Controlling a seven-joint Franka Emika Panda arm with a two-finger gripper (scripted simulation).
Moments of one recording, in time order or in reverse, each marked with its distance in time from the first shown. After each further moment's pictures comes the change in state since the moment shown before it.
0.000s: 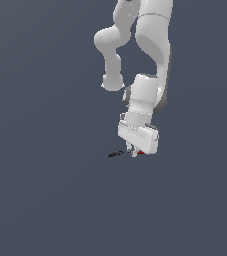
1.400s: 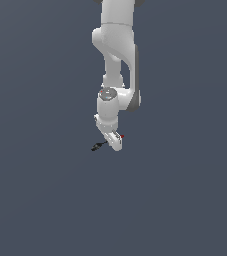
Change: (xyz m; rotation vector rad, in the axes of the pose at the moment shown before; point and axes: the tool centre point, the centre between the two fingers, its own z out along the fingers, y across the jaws) arm 0.001 0.201 0.033 -0.415 -0.391 -0.121
